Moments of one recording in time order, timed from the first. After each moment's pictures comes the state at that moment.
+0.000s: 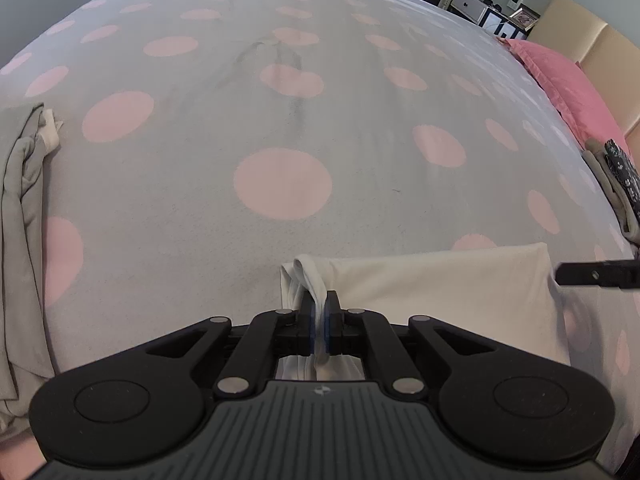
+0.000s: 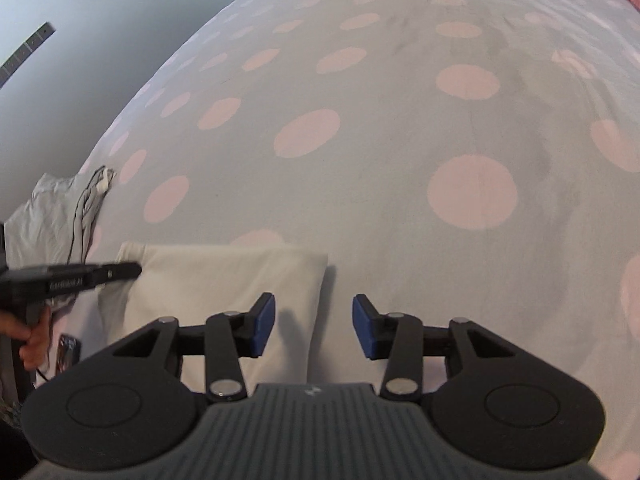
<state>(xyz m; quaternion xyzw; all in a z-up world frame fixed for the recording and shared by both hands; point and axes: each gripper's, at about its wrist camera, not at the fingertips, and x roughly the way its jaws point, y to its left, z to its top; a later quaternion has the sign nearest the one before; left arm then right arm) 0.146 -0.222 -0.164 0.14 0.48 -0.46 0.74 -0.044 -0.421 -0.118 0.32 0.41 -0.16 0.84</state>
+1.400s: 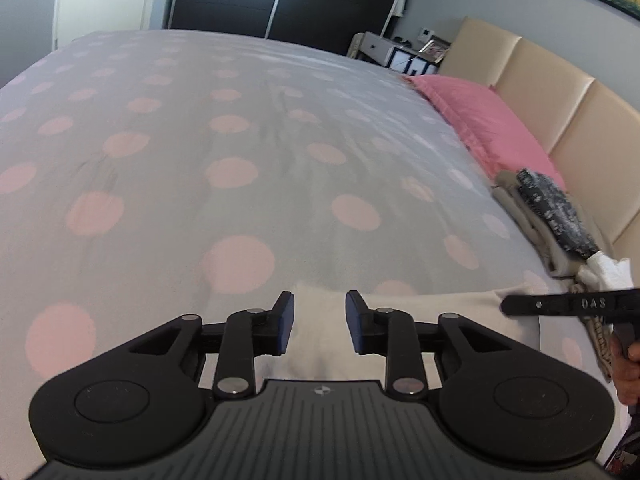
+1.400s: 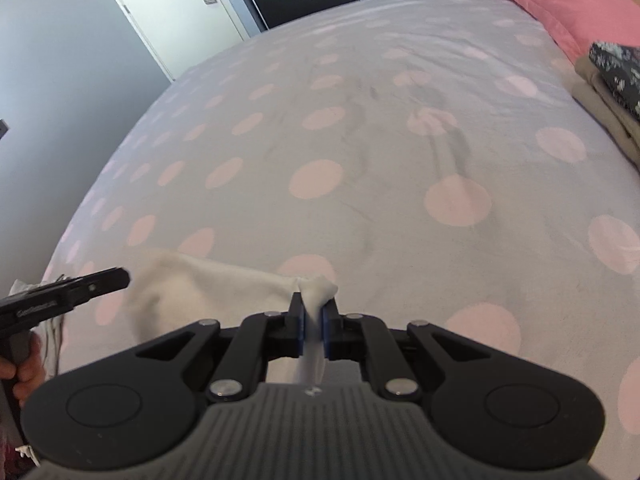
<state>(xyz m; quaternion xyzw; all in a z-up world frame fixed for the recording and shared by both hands) 0.056 -0.357 -0.108 0.11 0.39 -0.55 0.73 -0.151 -0.512 -0.070 0.32 0.33 -0.28 0.84</state>
